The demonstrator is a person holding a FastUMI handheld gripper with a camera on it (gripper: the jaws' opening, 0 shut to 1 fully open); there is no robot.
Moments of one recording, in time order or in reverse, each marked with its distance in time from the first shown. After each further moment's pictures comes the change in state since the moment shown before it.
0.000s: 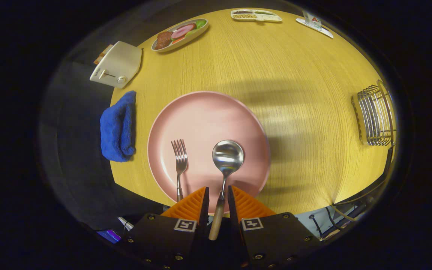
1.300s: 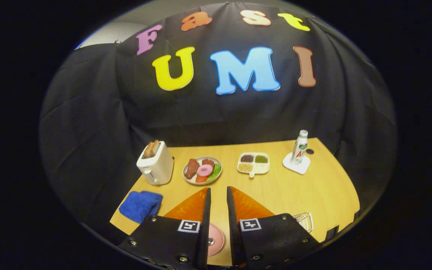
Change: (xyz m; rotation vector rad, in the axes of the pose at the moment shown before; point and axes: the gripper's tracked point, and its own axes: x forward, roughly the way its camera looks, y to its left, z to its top) arm -0.253 0.021 0.122 -0.282 -0.888 -0.038
